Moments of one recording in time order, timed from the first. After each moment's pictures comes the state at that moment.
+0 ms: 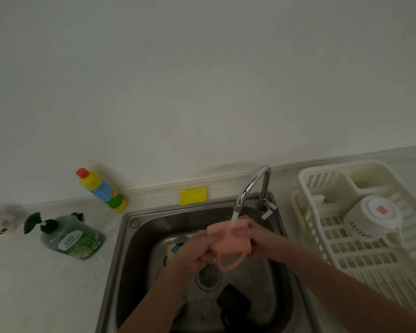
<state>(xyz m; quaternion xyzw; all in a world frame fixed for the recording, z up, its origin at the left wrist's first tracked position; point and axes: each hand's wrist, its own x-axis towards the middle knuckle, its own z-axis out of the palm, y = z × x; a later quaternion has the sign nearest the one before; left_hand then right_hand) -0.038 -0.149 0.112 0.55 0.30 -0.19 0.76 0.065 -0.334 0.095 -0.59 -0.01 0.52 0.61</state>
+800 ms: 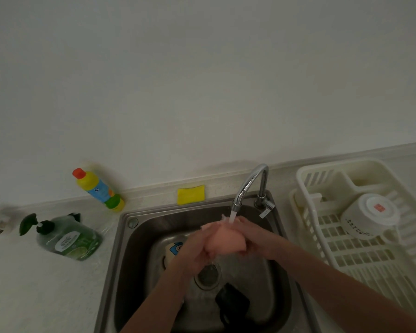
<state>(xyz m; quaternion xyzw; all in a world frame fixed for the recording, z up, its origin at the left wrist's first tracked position) -0.035 -0.156 0.111 0.47 0.38 -0.11 0.79 0.063 -0.317 0.087 -0.61 0.03 0.51 0.61</state>
